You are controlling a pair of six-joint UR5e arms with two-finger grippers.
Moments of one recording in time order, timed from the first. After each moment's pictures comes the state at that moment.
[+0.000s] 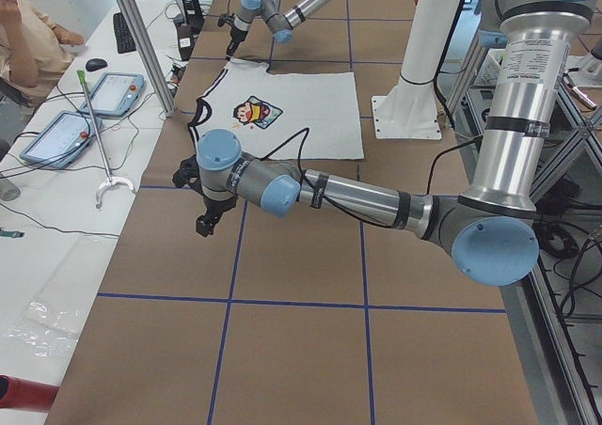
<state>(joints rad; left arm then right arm) -1.47 -1.72 -1.63 -1.84 -2.43 0.07 0.96 -0.88 0.83 -0.64 1.81 1.16</state>
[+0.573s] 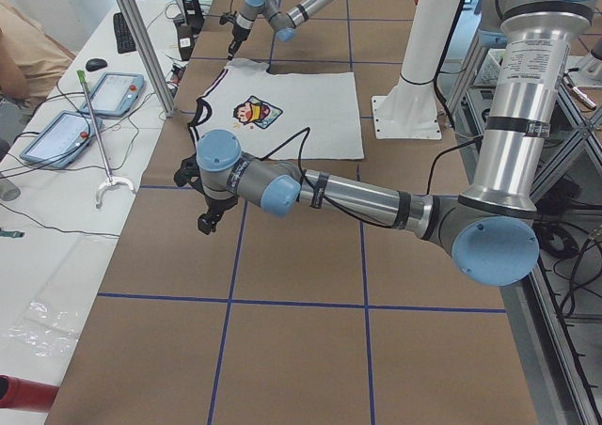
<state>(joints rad) -1.47 -1.72 -1.63 -1.84 -2.46 0.07 0.92 -0.89 0.97 -0.66 1.84 1.27</state>
